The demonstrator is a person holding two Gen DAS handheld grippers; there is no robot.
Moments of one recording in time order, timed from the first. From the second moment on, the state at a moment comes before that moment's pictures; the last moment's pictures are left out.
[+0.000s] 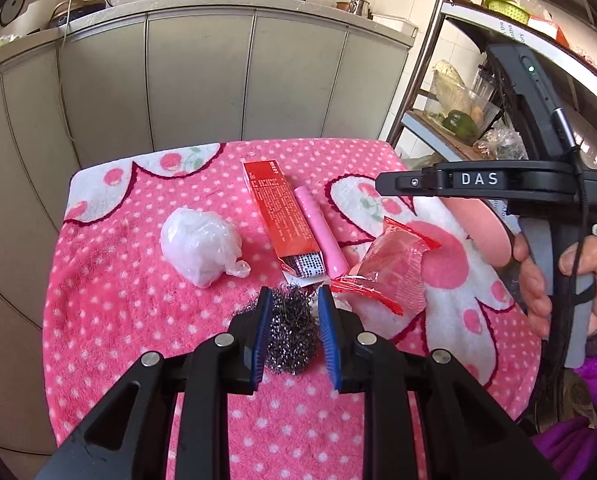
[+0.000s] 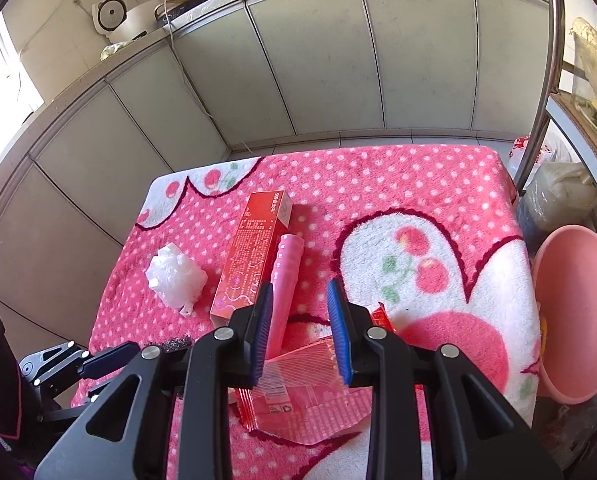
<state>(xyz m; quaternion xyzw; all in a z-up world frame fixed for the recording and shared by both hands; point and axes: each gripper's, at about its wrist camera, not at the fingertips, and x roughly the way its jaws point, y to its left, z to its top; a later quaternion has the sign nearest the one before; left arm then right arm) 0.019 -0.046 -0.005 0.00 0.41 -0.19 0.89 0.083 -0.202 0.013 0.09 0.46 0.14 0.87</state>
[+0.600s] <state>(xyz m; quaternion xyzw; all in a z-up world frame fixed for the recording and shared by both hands) -0.005 -0.016 0.000 -0.01 0.38 -0.18 0.91 0.105 -0.166 0.010 0.10 0.49 0.19 0.84</state>
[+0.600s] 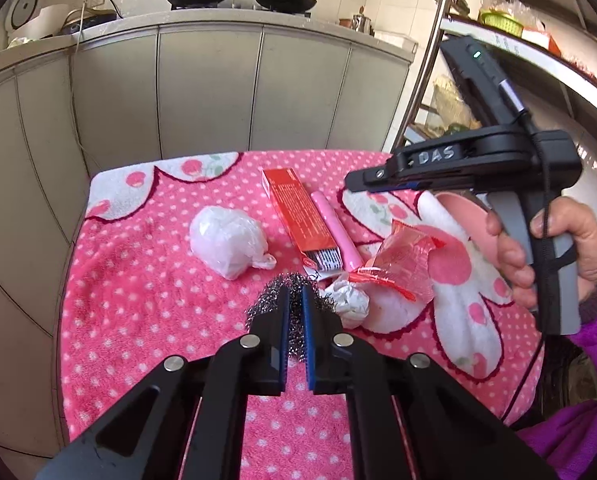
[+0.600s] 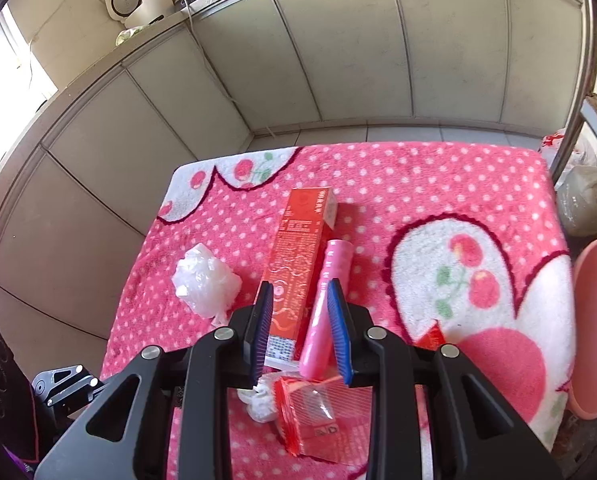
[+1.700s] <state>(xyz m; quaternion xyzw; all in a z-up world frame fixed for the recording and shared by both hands) -0.029 0.029 0.020 -0.07 0.35 -0.16 0.92 0.127 -0.149 -0.014 0.14 0.50 0.16 0.84</state>
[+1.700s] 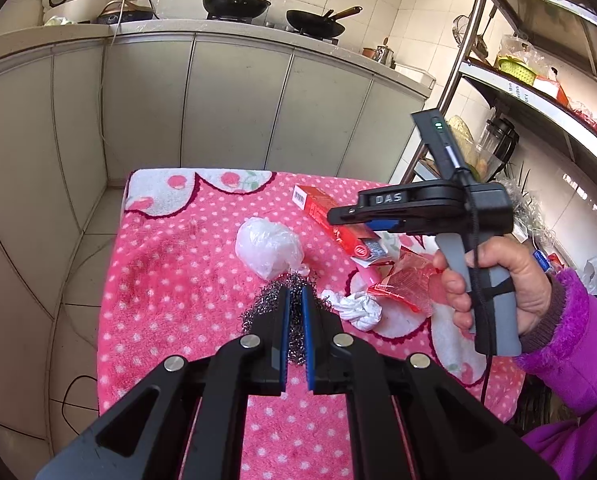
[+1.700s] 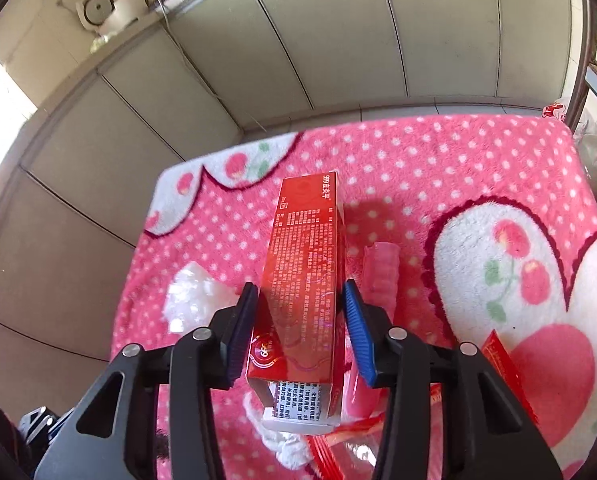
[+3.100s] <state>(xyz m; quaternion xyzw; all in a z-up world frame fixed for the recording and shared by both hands) 0.021 -0.237 0.077 0.03 0.32 -0.34 0.88 0.020 -0.454 -0.016 0.35 0.40 -0.01 0.85</state>
